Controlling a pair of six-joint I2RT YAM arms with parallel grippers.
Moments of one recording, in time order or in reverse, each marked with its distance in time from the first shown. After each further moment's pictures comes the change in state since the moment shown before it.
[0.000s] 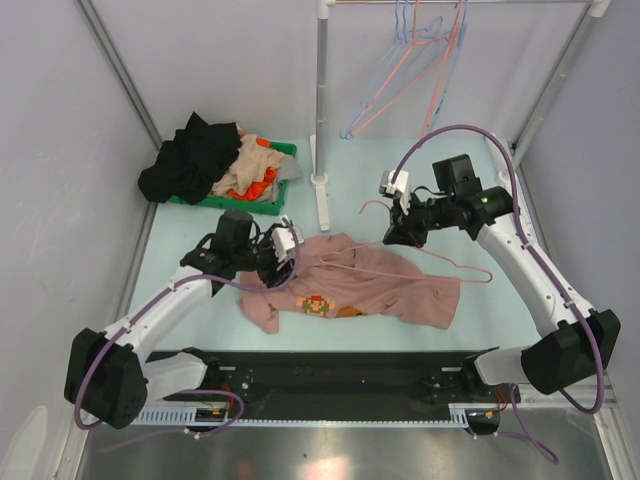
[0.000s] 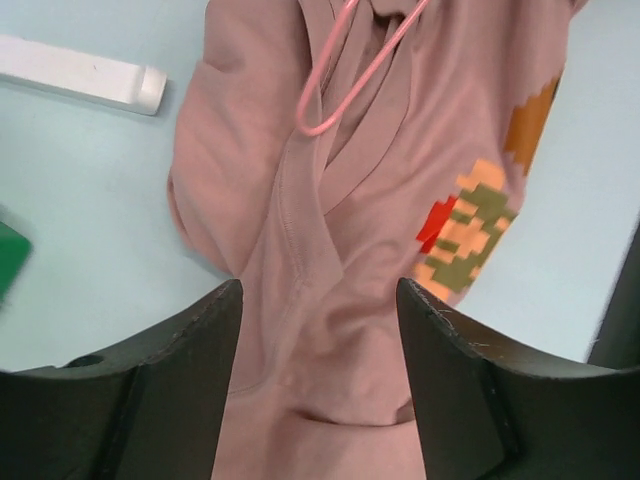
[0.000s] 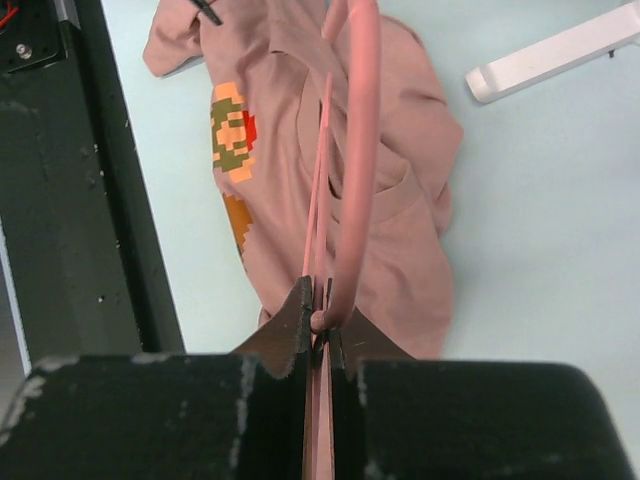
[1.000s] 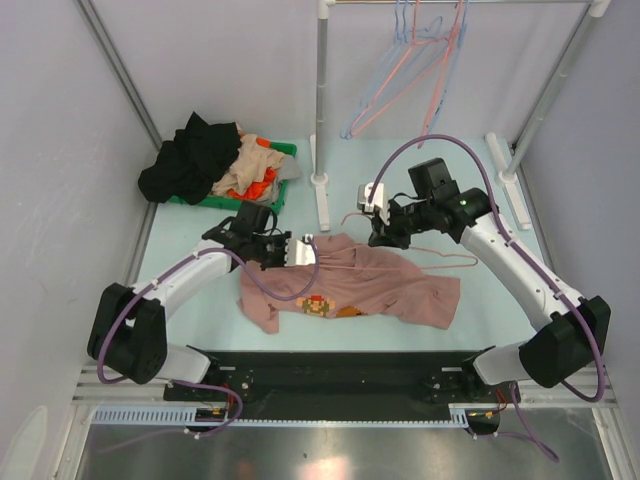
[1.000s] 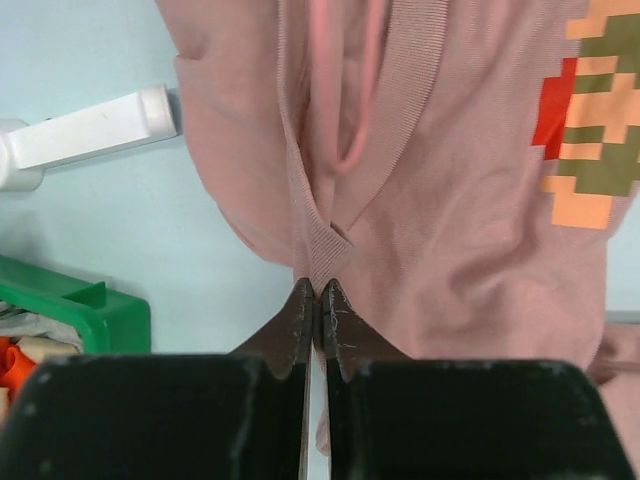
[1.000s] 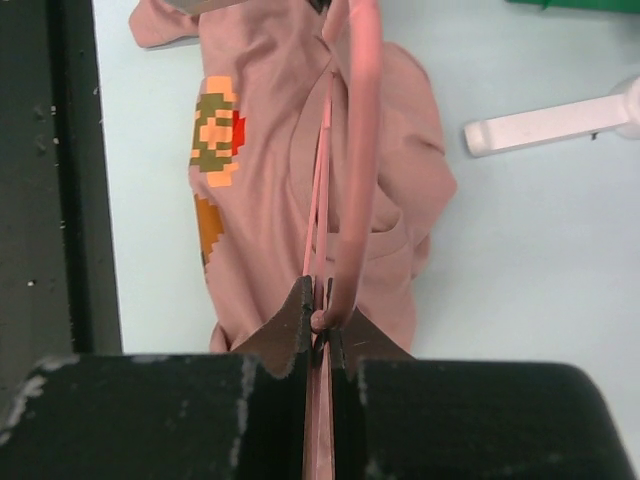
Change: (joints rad) left arm -0.014 0.259 0.143 -0.116 -0.086 0.647; right arm 0.115 0.039 0.000 0.029 0.053 -0.156
